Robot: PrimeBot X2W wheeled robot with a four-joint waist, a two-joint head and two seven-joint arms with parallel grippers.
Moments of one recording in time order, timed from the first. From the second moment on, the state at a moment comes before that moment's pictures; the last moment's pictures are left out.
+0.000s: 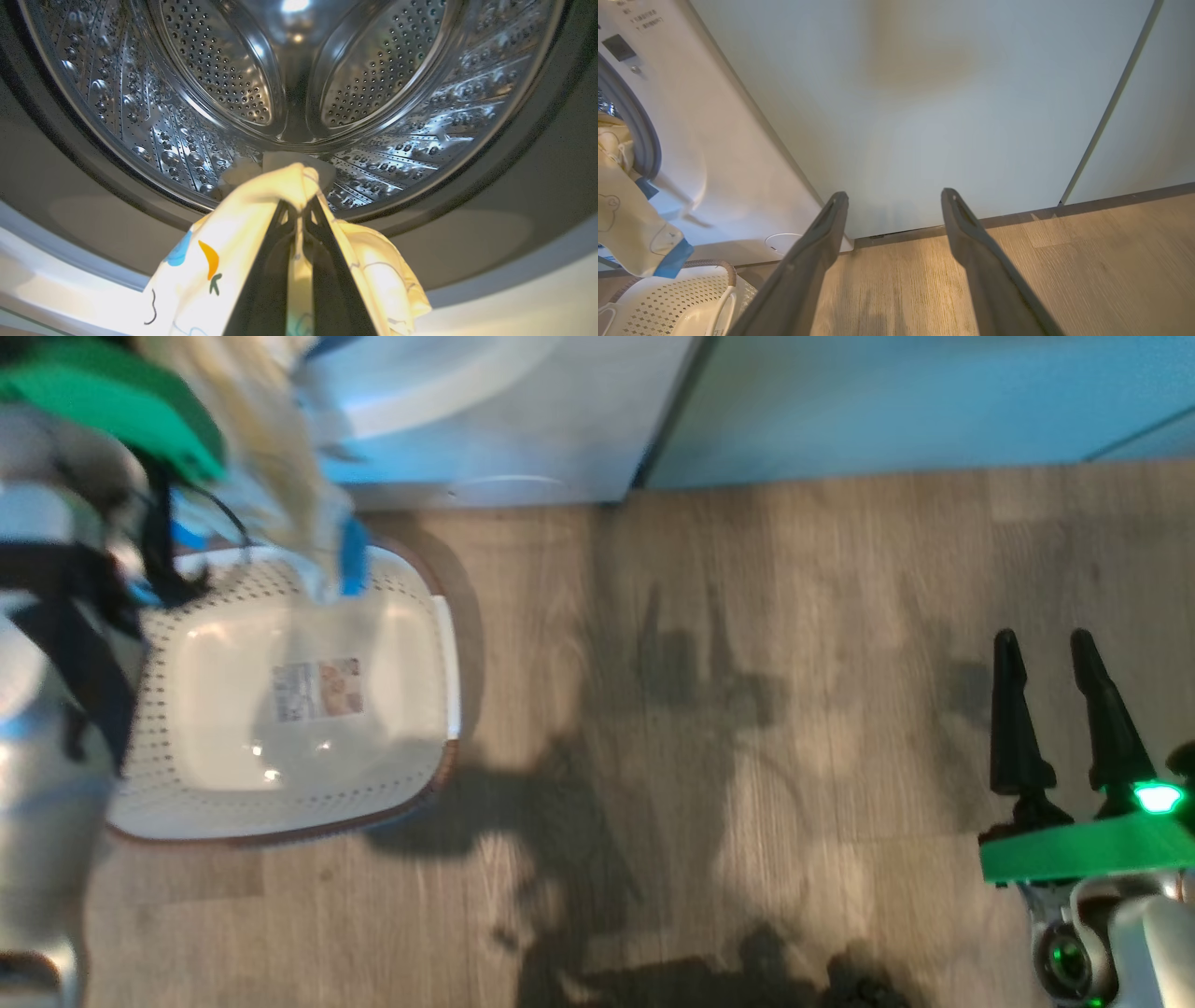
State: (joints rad) left arm -0.86 0.41 -0.19 0.33 -0.40 0.10 0.09; right arm -0.14 -0.05 0.07 0.04 0.32 0.13 -0.25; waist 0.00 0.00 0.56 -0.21
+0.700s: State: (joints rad) left arm -1.33 0.56 -0.20 0.49 -0.30 0.04 0.06; right arm -0.22 -0.05 0.13 0.06 0.42 0.13 -0.25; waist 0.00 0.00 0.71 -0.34
